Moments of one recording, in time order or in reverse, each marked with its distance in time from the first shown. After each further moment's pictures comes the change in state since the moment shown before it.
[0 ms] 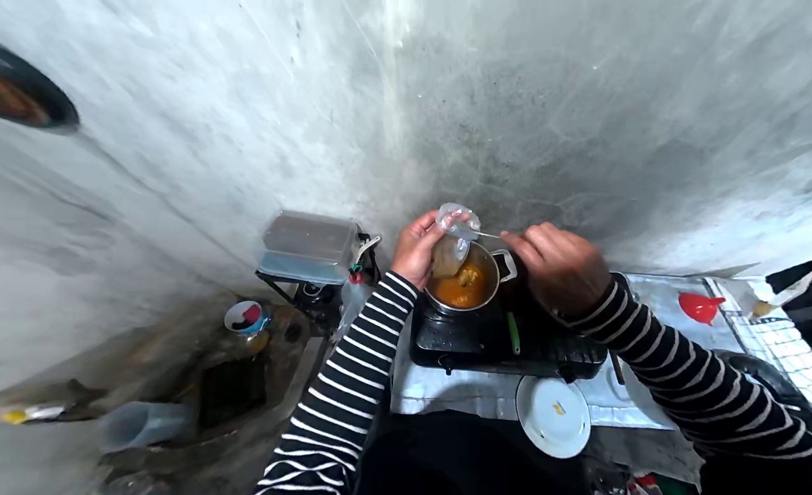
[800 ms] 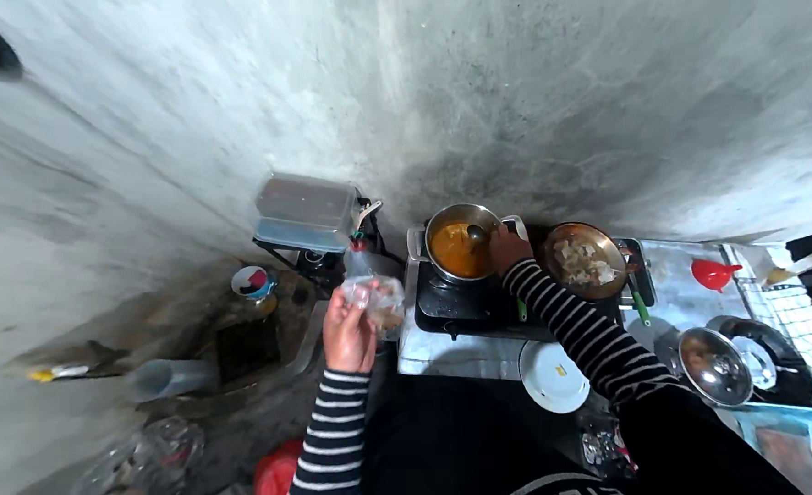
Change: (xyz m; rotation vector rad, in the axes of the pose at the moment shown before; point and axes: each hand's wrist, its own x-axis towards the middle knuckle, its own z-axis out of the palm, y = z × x) left_hand -0.164 -0.042 -0.081 -0.155 0.596 -0.010; right_hand -0.034 -0.045 0.173 0.218 -1.025 0.751
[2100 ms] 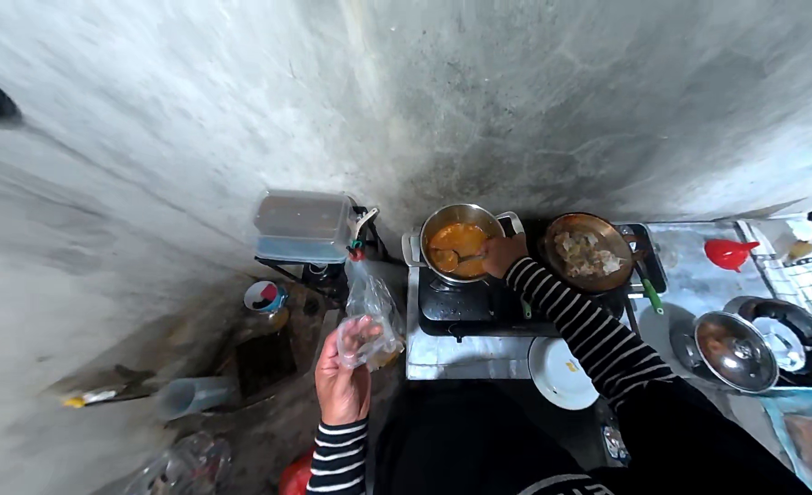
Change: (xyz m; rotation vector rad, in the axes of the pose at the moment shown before) left_hand -0.035 -0.005 -0.029 -0.019 -0.231 0.192; right_hand -0.001 0.009 -0.009 0.160 -0.186 -0.075
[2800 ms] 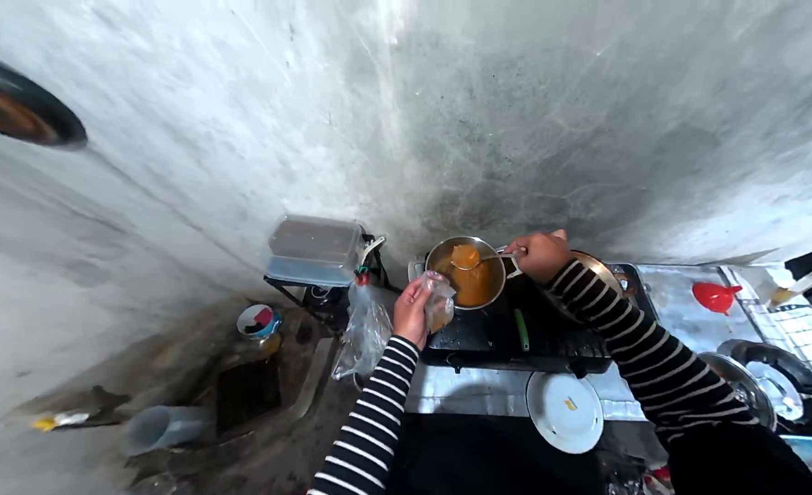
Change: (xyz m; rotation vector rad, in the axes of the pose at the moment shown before) left_hand 0.097 -0.079 0.087 0.100 0.030 -0.416; right_hand -0.062 0.017 -0.100 0.051 0.231 -0.065
